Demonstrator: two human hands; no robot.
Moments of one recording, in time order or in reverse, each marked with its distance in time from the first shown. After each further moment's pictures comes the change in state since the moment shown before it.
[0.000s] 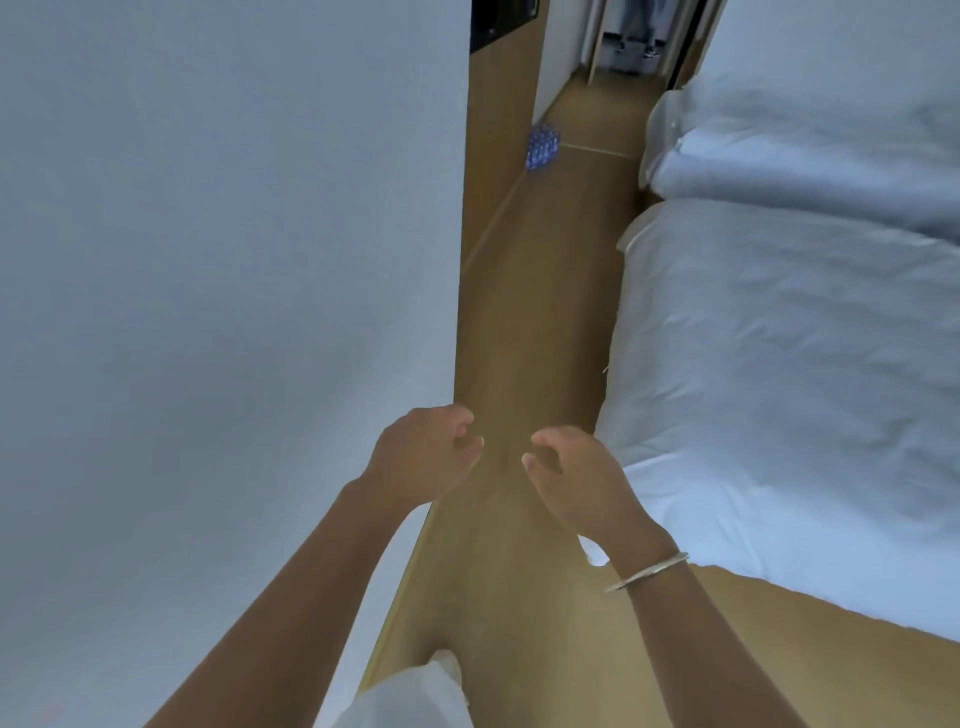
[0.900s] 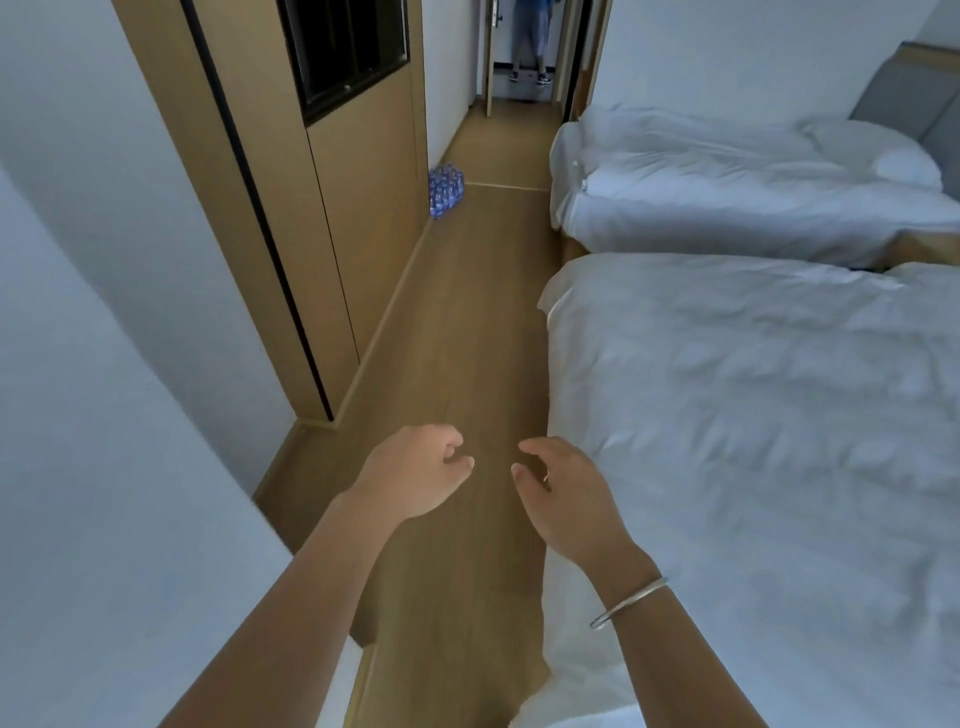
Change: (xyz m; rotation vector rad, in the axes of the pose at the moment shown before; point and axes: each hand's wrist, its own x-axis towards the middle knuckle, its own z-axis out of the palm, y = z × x) left_hand 0.469 0.139 -0.003 0.023 -0.155 0.166; right_hand 0.386 0.156 -0.154 0.116 0.218 0.104
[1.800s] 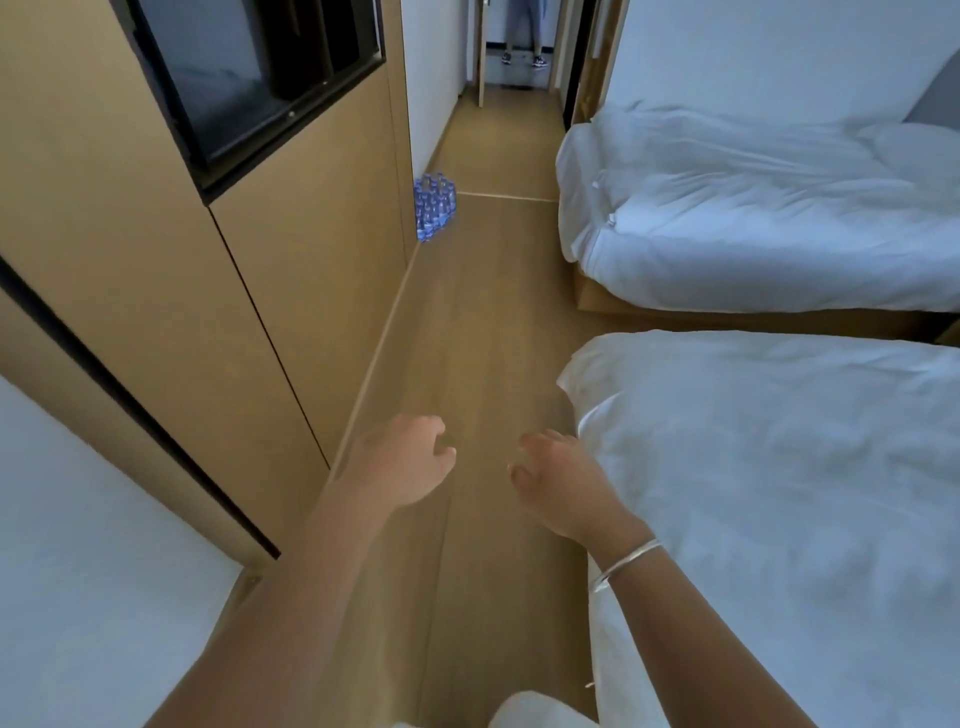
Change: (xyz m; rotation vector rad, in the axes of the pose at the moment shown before) left_hand 0.530 -0.063 -0.154 0.162 -0.020 -0.048; right_hand 0.567 0.010 -0.010 -0.223 -0.194 0.036
